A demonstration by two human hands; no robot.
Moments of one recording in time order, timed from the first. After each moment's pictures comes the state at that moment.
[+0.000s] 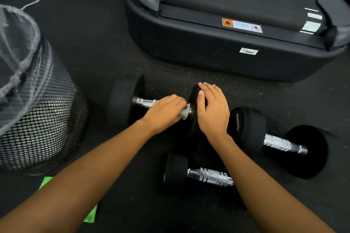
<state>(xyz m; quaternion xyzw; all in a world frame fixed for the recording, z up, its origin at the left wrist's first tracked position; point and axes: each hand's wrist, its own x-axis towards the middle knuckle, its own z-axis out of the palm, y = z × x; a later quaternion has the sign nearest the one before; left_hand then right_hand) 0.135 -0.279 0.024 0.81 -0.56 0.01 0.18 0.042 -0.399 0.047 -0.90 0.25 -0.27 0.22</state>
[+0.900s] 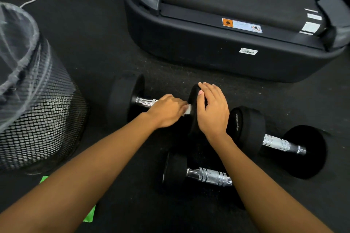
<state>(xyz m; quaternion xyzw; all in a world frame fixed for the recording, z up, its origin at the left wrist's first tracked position) 0.143 -0.296 0.029 0.84 -0.51 -0.15 0.14 0.042 -0.400 0.046 -0.90 0.26 -0.27 0.23</state>
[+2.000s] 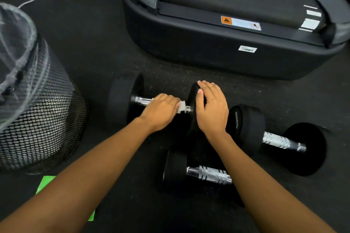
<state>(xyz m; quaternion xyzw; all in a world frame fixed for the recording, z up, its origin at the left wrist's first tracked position) 0.142 -0.278 0.012 0.85 -0.50 -0.02 0.13 0.042 -0.399 0.047 -0.90 0.25 -0.26 0.22</state>
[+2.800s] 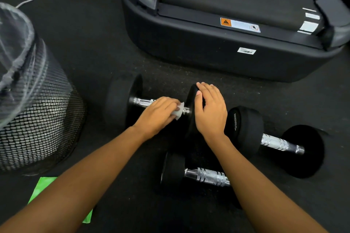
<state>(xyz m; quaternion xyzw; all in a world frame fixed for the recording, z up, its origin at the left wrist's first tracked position) 0.134 -0.264 0.005 0.79 -0.55 0.04 0.27 0.042 -0.399 0.045 -0.90 0.25 -0.28 0.22</state>
